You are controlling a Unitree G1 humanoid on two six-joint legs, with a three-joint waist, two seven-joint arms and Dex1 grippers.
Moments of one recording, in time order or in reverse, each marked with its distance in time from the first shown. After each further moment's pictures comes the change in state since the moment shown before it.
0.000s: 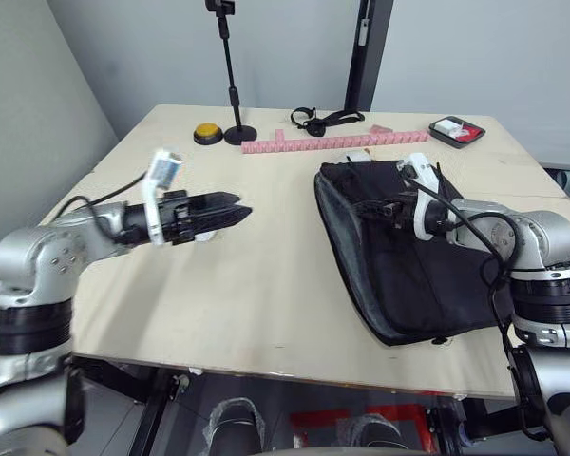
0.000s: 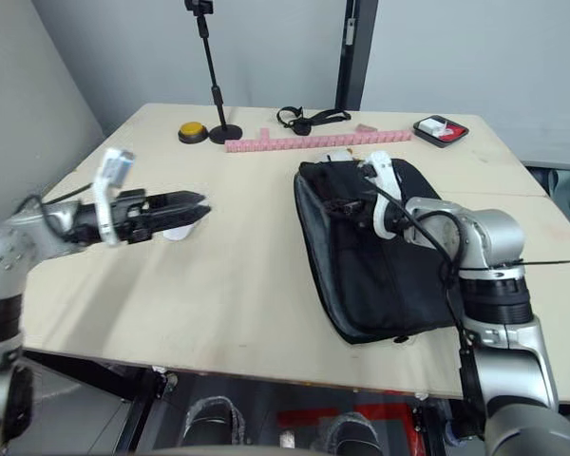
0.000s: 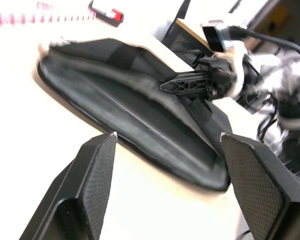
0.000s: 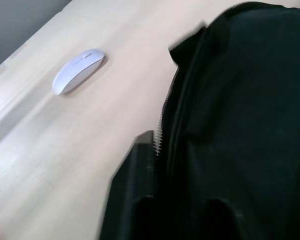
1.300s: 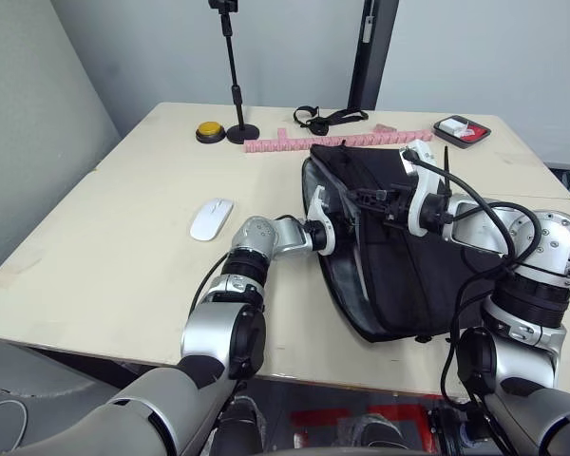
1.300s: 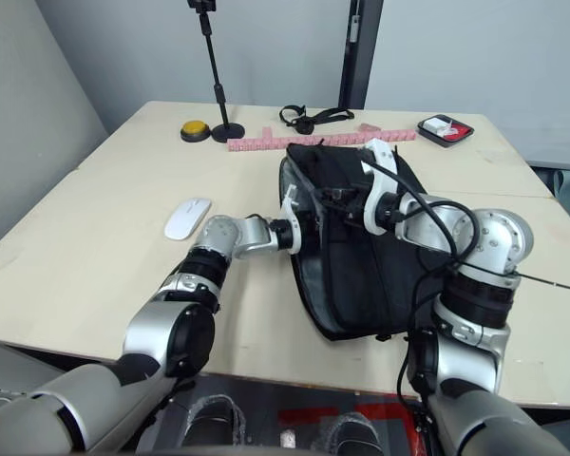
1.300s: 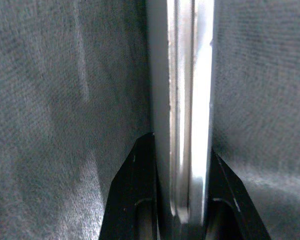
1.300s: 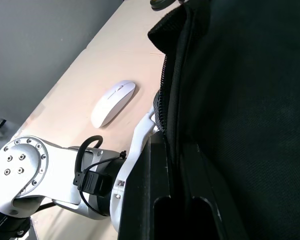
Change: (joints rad) left arm -0.548 -0.893 -0.049 1.064 0.091 0.007 0.610; right arm -0.097 0.259 -0.338 -0.169 0.229 0.399 -0.430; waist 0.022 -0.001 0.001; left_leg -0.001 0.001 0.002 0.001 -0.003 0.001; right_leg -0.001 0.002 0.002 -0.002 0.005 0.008
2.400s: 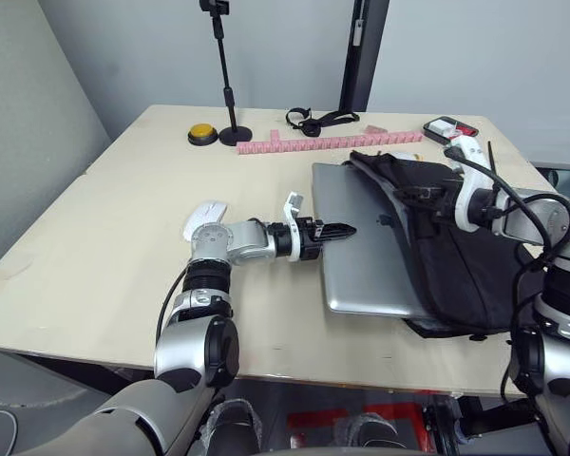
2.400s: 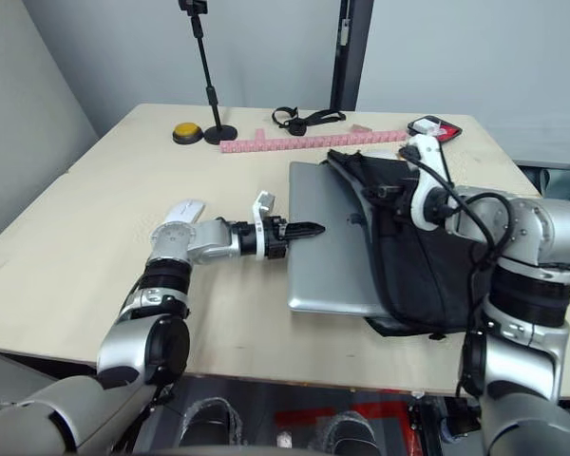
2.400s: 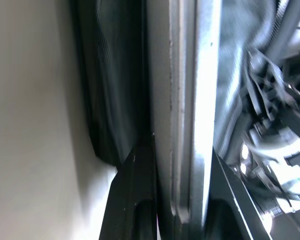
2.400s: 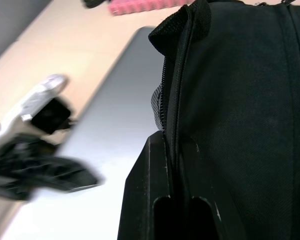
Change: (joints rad) left arm 0.105 0.102 0.125 -0.177 -0.277 0.267 0.286; right arm 0.022 -0.208 0.037 0.020 -0.284 -0.016 0.318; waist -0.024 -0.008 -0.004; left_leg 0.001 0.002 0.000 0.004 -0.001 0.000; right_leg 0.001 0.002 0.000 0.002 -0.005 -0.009
